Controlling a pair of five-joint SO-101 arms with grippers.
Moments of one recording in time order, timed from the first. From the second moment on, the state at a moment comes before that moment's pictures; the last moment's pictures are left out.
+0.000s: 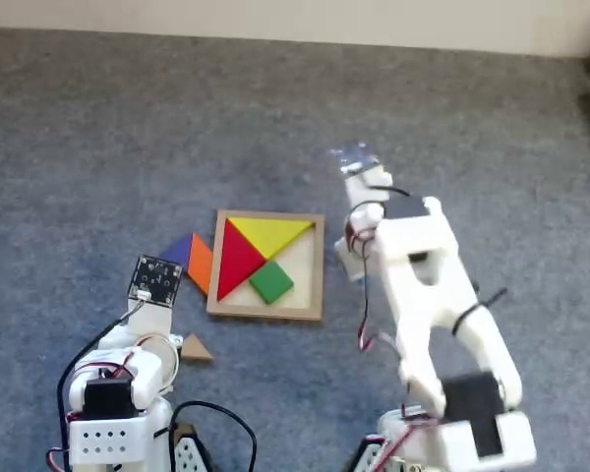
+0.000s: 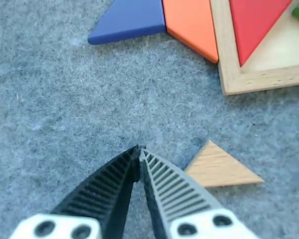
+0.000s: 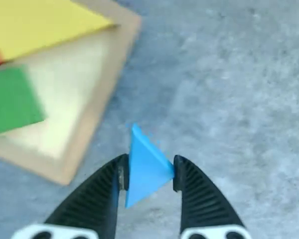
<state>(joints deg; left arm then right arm) -9.5 -101.5 96.0 76.1 -9.5 -18.0 -9.3 29.8 61.6 18.0</state>
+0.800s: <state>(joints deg) -9.5 -101.5 96.0 76.1 -9.5 -44.2 -20.1 34.4 51.7 37.8</state>
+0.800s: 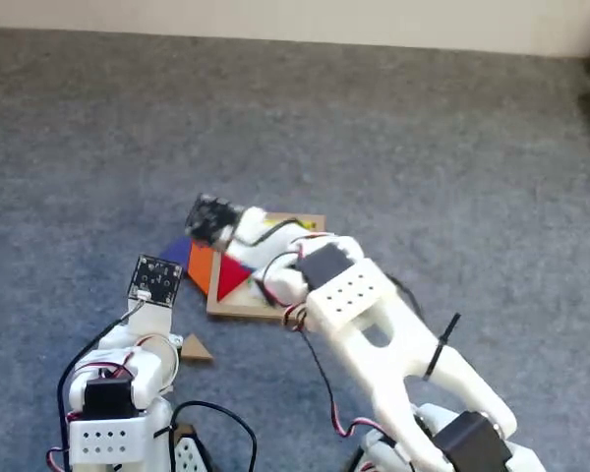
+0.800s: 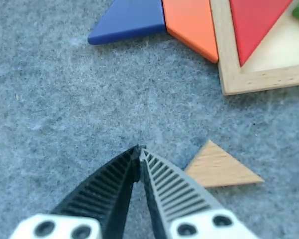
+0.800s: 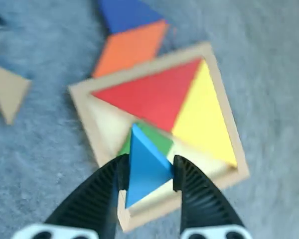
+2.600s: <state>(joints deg) -9.6 -101.5 96.0 76.1 -9.5 -46.6 -14.5 29.1 53.5 41.4</state>
